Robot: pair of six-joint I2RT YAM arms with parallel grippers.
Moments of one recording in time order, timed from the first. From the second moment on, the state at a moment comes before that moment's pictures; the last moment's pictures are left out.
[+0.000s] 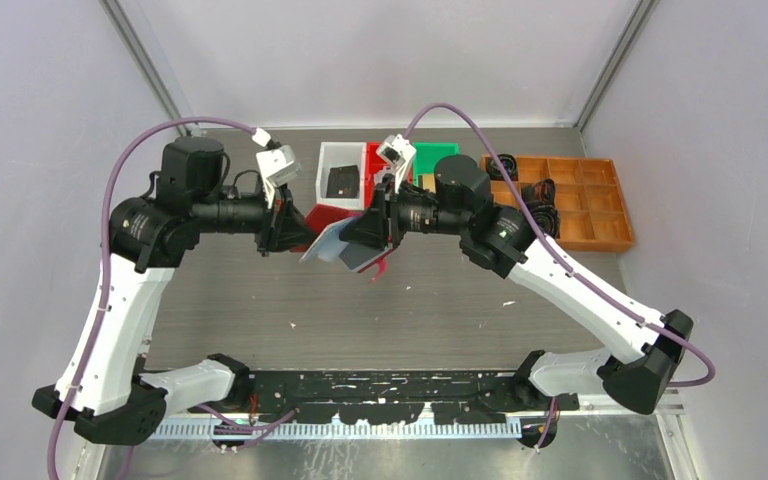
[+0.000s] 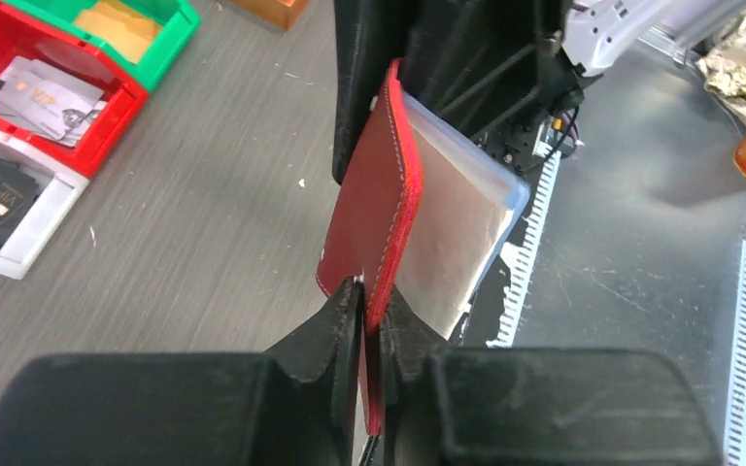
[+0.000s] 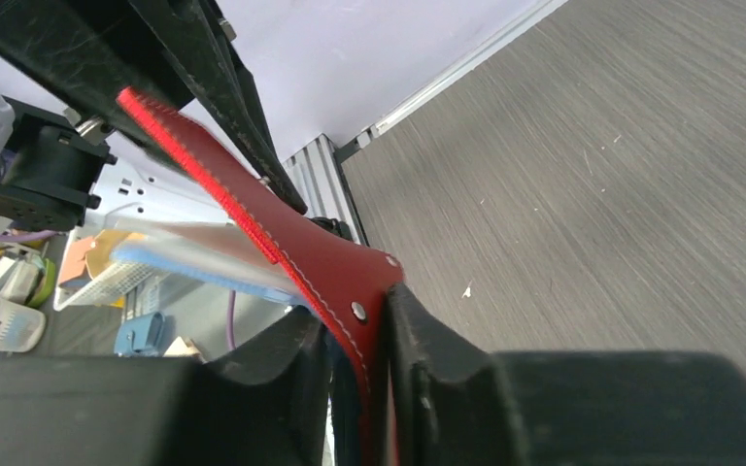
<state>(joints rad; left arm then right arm) -0.43 1.14 1.67 -1.11 0.76 0.21 0.83 1.26 1.32 -0.23 -0.52 0.45</state>
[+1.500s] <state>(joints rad) -0.43 0.92 1.31 -0.83 0.48 0.30 0.95 1.47 1.54 -0.50 -0.29 0.61</state>
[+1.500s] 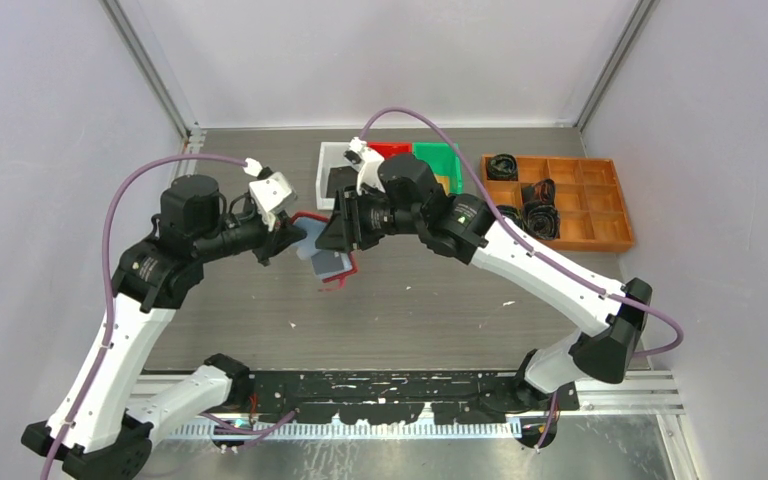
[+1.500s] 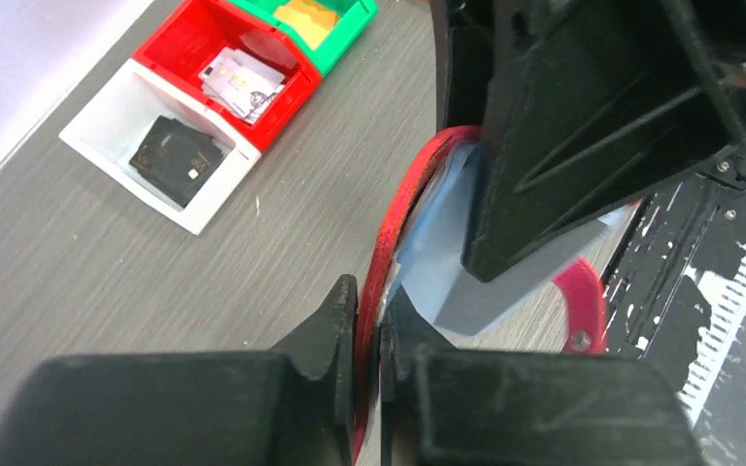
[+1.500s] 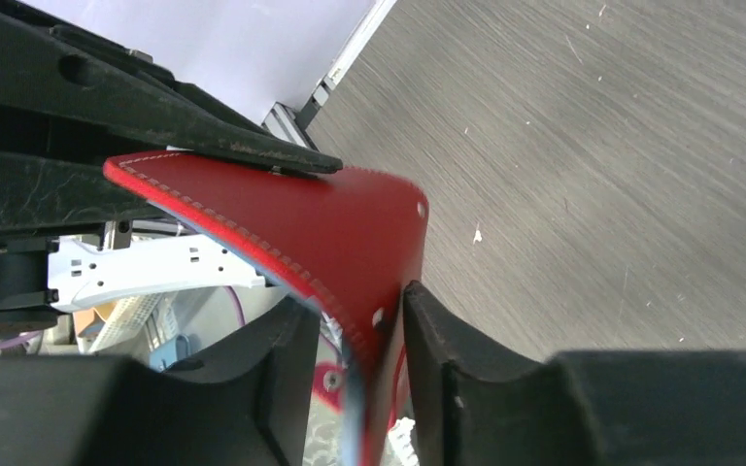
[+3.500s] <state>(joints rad) -0.52 0.81 1.04 -0.70 0.35 0.13 1.00 1.69 1.95 -1.09 0.02 0.61</state>
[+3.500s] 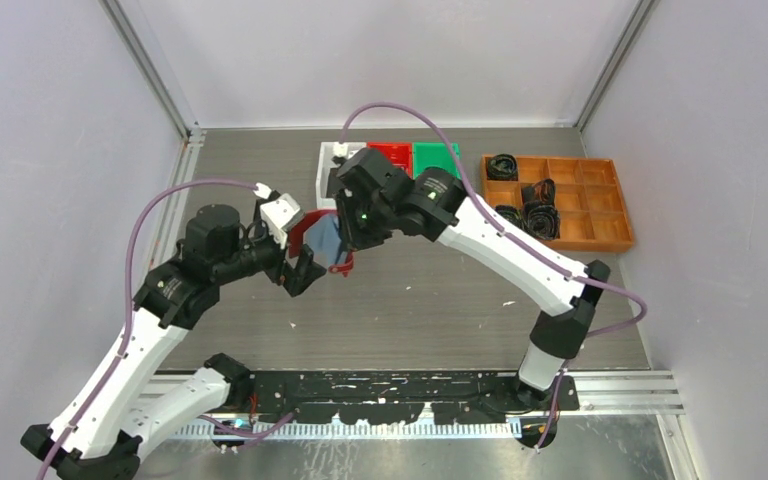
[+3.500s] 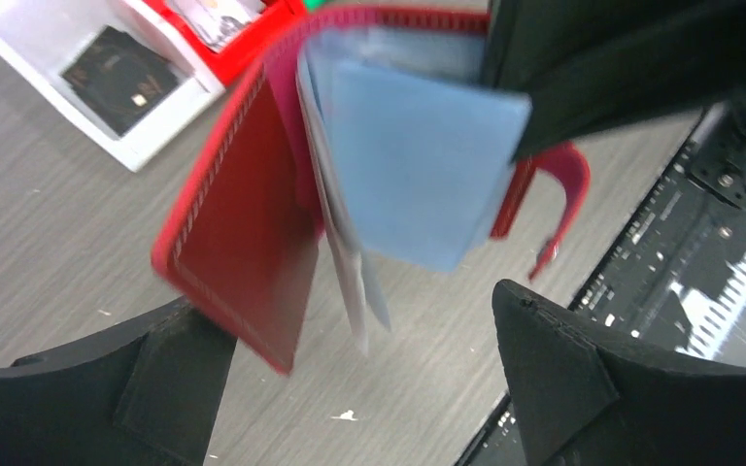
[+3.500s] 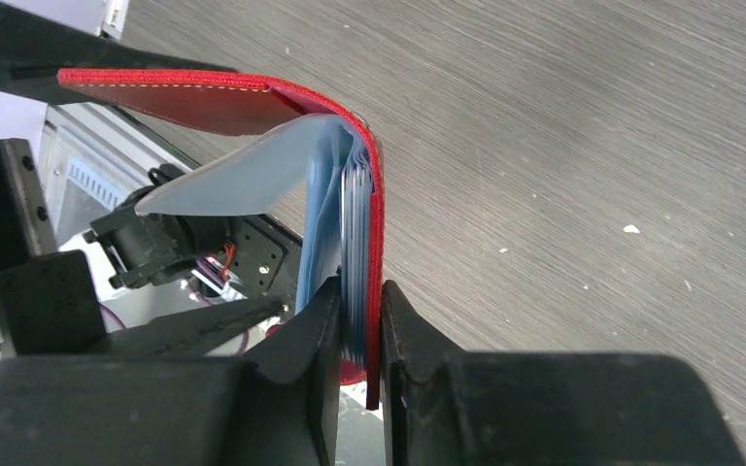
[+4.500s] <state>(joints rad) -0.52 0.66 0.99 -0.59 0.16 0.21 1.11 1.71 1.98 -1.03 -0.03 0.66</state>
